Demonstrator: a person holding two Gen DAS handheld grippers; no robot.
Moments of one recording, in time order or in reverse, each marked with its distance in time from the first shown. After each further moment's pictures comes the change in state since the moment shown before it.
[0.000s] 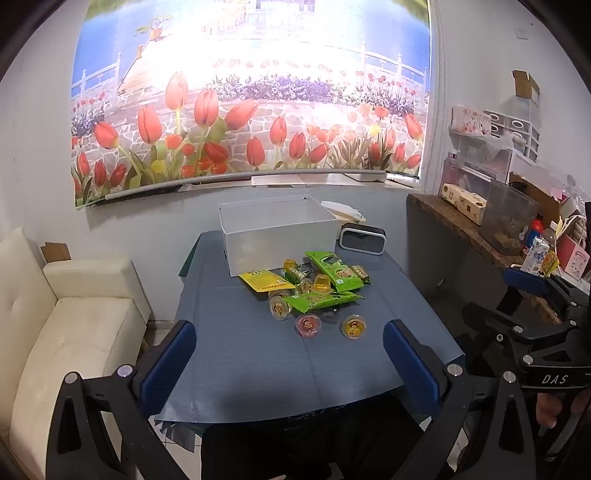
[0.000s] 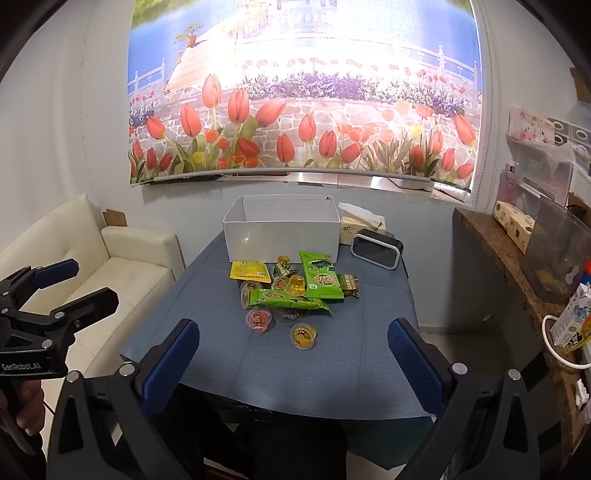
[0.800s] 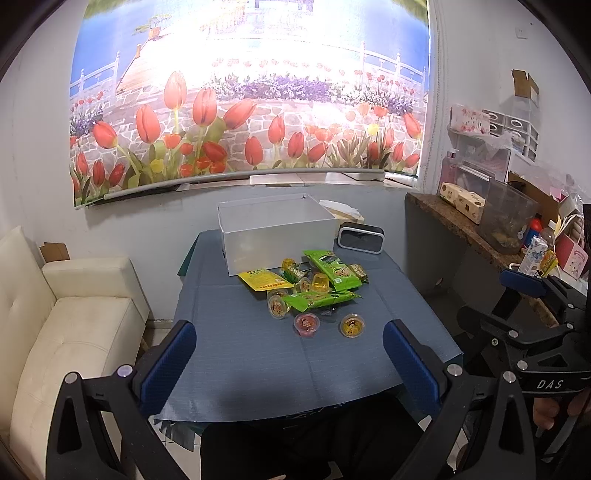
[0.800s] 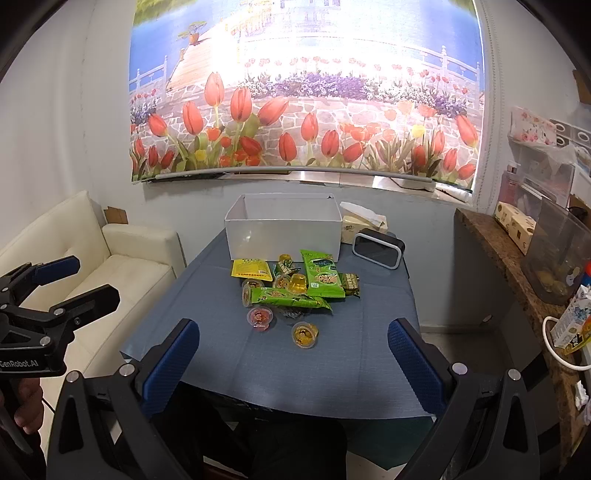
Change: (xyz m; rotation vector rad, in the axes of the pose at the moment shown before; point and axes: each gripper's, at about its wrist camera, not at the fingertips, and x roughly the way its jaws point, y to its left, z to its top) left arm -0.001 0.001 0.004 -0.013 0.021 -0.010; right arm 0.001 0.004 0.000 -0.014 0.003 -0.002
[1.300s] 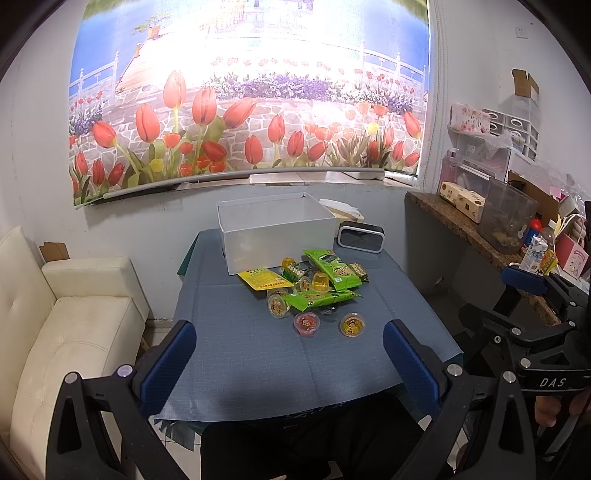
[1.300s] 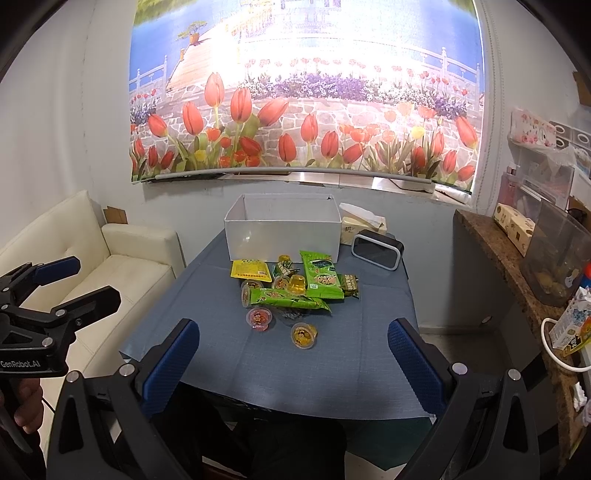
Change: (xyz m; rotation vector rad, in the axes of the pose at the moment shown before) left arm 0.002 0.000 -0.001 -0.002 0.003 -0.001; right arm -0.001 -0.001 0.002 -0.001 -0.003 -0.004
